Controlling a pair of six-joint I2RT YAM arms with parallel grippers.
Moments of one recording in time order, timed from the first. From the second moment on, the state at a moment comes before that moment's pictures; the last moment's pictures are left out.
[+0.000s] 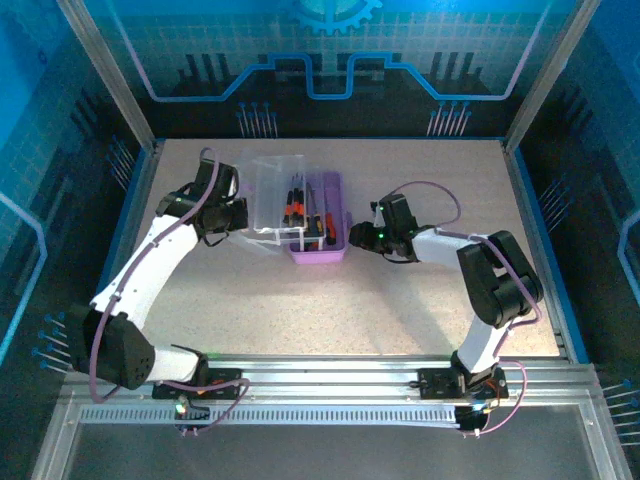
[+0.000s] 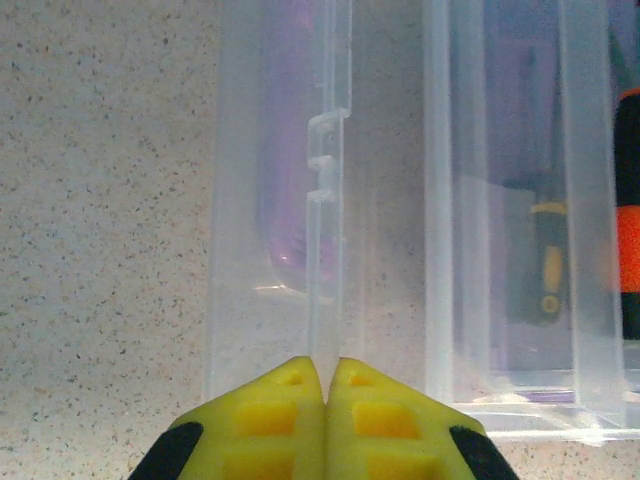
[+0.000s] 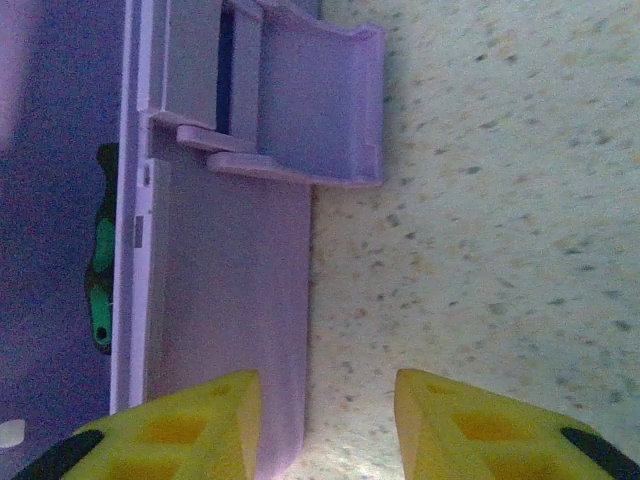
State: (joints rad) left arm -0.24 1.35 1.24 -0.88 -0.09 -0.38; right arm 0.42 1.75 0.90 0.02 -0.32 0.62
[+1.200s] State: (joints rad) left arm -0.58 1.51 1.44 -0.84 0.02 -0.51; right arm 0.47 1.78 0.85 0.12 -0.37 0.67
